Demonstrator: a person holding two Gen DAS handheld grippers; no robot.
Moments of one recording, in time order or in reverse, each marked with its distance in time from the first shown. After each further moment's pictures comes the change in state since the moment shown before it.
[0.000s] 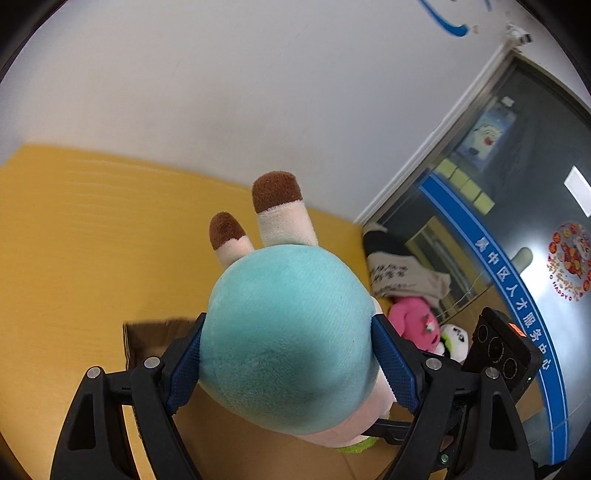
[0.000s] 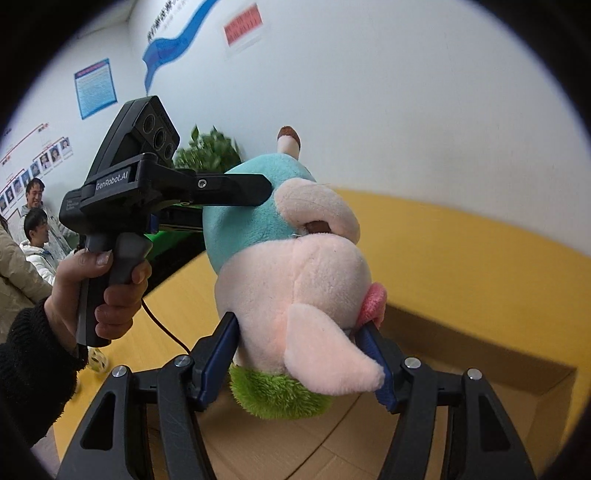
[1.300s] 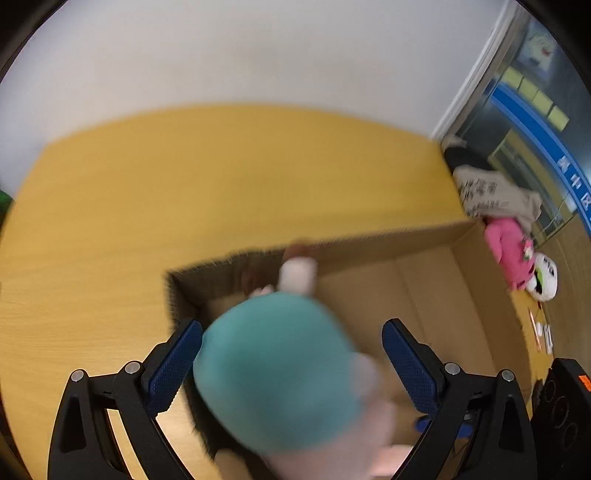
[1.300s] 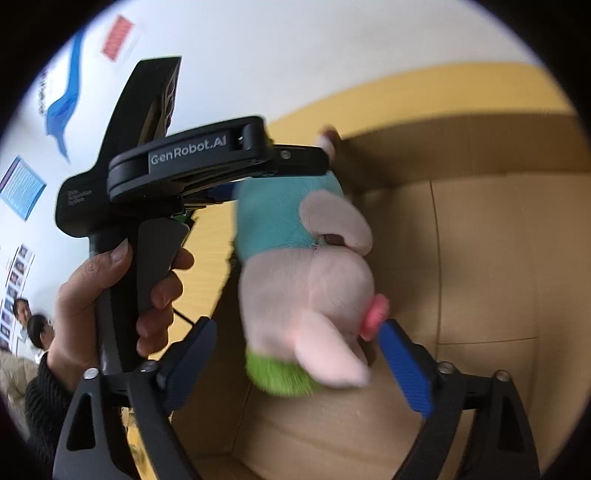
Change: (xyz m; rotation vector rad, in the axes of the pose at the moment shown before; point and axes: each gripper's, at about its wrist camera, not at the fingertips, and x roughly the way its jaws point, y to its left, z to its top) left arm 0.017 -0.018 -0.028 0.186 0.157 0.343; right arm -0.010 0.068 -0.134 0.466 0.074 -0.014
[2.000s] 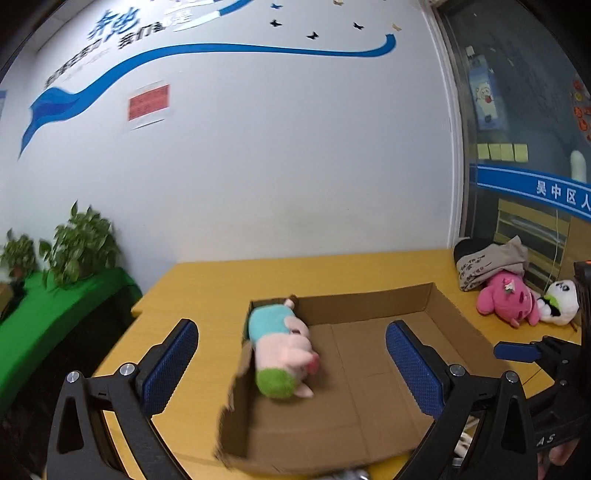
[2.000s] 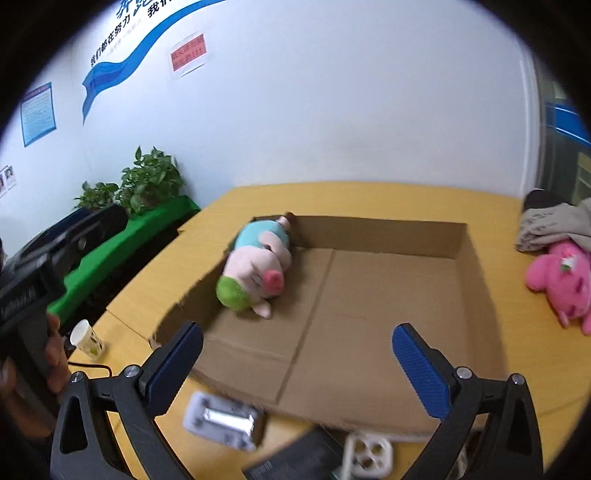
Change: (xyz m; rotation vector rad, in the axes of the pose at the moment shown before) left arm -0.202 -0.151 -0.213 0.032 -0.607 0.337; right arm -0.161 0.041 -0.029 -0.274 -0.256 -0.298
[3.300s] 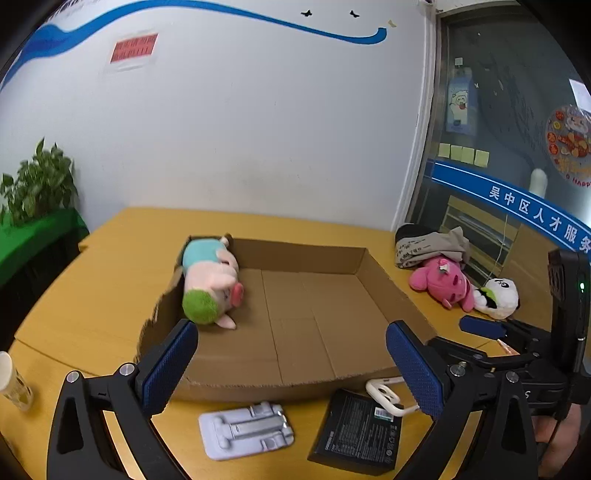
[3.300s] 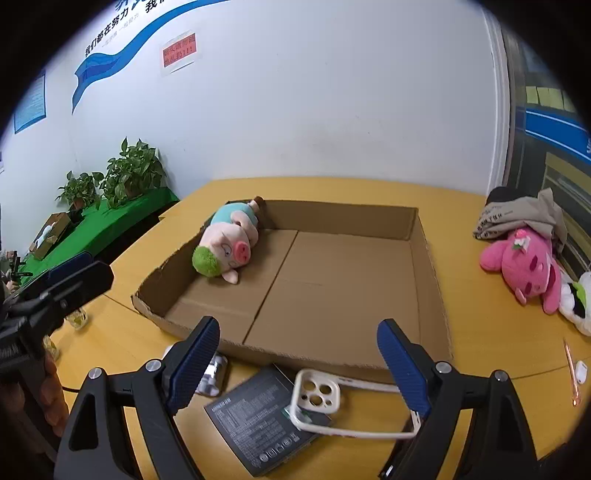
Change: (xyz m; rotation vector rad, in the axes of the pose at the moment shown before) left arm -0.025 -0.018 -0.055 -0.119 0.126 -0.230; right arm -0.040 -0.040 -0.039 -0.019 -0.011 -0.077
